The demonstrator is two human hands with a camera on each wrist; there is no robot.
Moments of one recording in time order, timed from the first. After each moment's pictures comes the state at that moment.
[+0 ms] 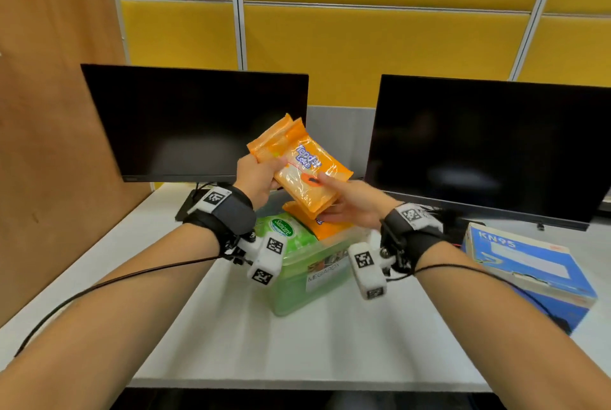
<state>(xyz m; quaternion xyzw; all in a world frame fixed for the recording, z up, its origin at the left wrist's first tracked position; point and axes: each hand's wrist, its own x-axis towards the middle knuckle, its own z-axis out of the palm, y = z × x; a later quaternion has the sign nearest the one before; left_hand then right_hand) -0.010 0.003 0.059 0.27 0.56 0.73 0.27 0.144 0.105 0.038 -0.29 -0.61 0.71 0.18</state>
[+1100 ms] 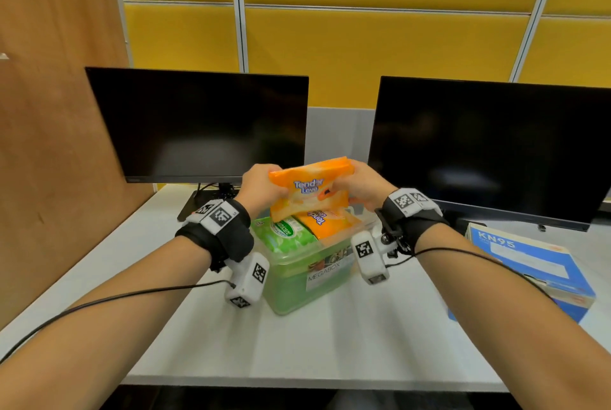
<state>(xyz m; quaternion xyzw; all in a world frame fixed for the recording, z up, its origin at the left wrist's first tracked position) -0.005 -0.016 0.053 0.46 0.78 0.42 0.07 0.147 0.114 0.063 -0.27 -0.80 0.49 0.22</state>
